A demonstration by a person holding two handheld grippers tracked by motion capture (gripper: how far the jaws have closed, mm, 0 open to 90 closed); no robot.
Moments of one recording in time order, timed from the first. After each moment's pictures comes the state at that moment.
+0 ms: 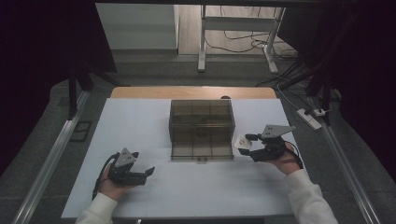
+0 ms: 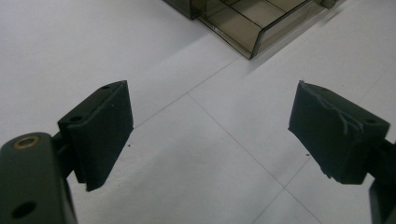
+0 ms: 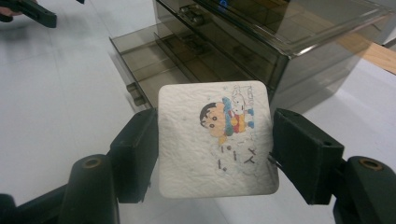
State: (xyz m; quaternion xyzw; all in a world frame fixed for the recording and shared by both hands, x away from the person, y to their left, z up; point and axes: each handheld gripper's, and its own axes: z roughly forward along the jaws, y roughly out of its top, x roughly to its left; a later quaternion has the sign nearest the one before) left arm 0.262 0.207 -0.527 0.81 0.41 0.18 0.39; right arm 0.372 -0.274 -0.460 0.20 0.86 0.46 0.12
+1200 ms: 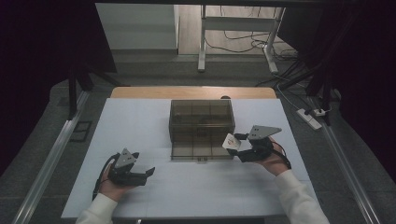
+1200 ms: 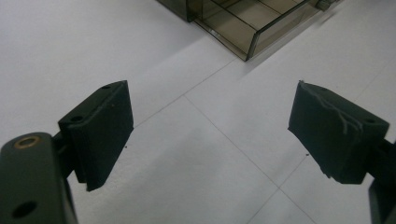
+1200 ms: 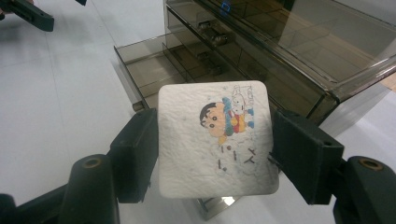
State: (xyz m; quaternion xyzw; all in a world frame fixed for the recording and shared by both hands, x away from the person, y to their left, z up) left arm 0.261 0.206 -0.526 0.80 0.40 0.18 0.39; right arm 0.368 -0.236 -0.463 0.18 0.86 0.46 0.14
